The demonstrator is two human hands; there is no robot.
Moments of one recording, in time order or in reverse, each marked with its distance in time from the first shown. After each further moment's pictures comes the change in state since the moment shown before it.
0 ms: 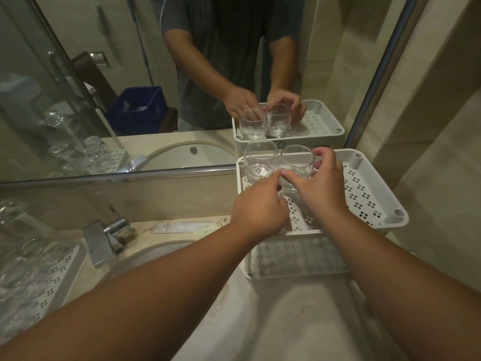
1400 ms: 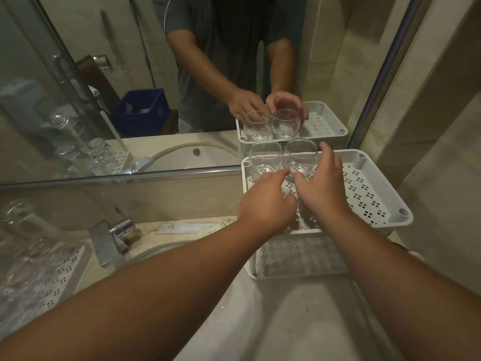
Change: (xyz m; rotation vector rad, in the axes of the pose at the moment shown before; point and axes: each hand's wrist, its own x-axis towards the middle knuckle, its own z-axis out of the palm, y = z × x) left_hand 0.001 -0.001 0.001 -0.070 0.035 -0.019; right_hand -0.005 -0.007 0.004 -0.071 -0.007 -0.048
